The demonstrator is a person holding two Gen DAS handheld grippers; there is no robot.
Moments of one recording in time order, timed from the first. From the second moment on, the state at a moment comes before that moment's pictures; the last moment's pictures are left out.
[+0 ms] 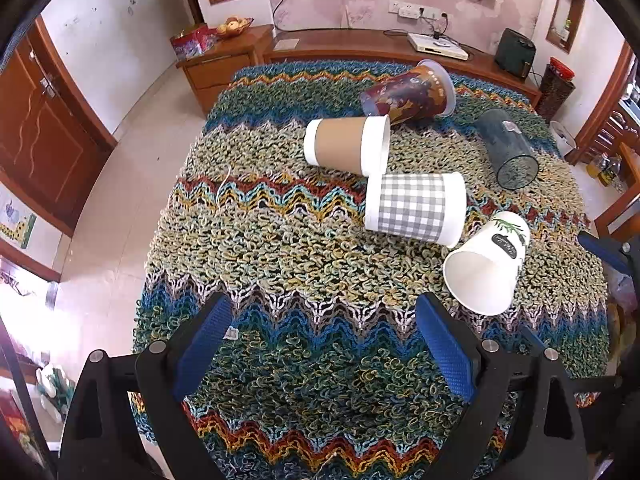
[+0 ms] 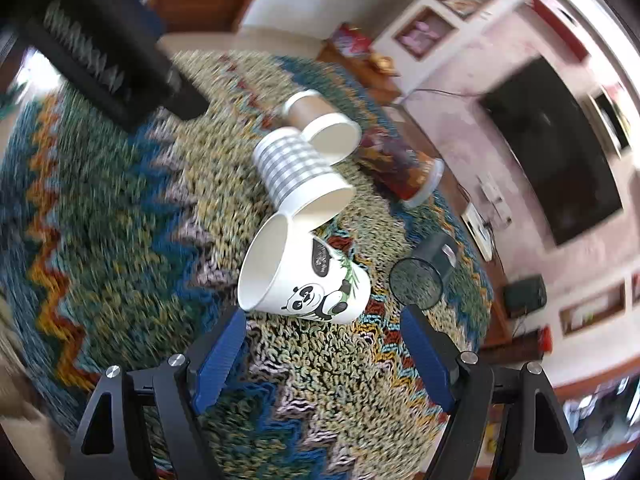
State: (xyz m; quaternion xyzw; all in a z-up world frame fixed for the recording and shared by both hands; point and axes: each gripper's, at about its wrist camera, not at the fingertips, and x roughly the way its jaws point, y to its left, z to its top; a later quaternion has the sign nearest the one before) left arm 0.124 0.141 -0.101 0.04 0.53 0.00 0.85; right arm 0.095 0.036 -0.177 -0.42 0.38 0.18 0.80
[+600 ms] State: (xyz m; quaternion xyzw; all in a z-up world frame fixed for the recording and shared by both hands) left arm 0.138 0.141 -0.125 0.04 0.55 0.00 0.83; right arm 0.121 0.053 -0.224 -0.51 0.36 0.22 0.75
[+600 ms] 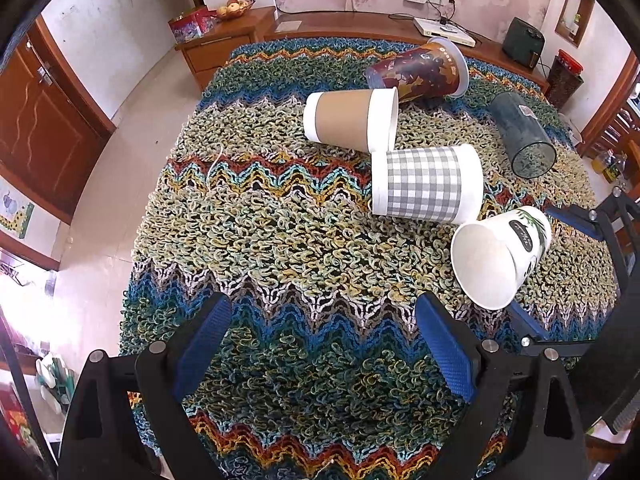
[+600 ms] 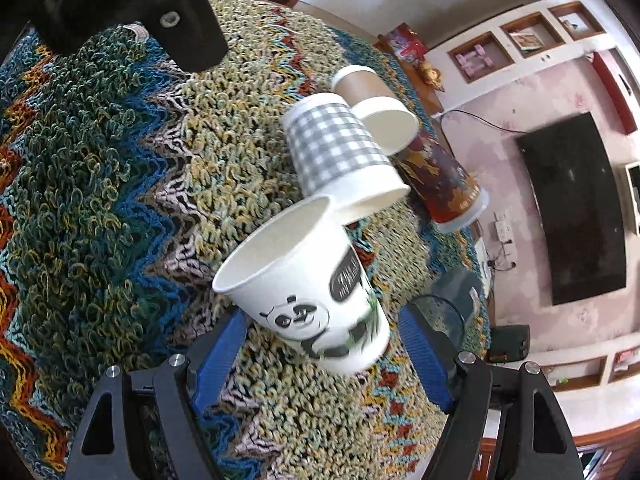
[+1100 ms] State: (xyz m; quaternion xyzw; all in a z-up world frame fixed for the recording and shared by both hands) left arm 0.151 0.154 -0.137 0.03 0.56 0.02 0.83; right arm 0.142 0.067 -0.238 -0.50 0.37 0.23 0.74
